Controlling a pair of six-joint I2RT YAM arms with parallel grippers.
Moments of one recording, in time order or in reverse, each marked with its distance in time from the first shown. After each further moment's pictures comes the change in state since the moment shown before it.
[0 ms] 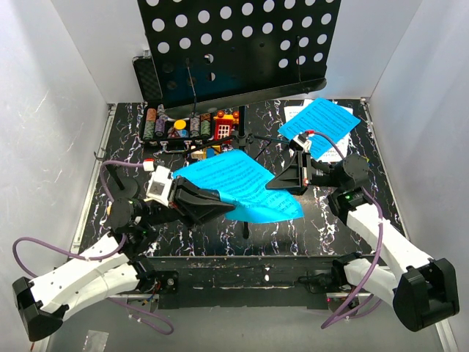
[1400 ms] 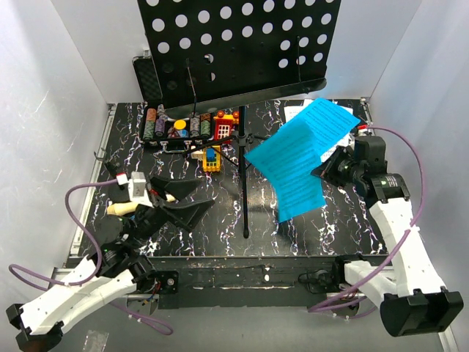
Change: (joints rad) left arm 0.000 -0.364 -0.101 -0.452 -0.537 0.054; right arm -0.210 -0.063 0.397 -1.456 0.892 -1.119
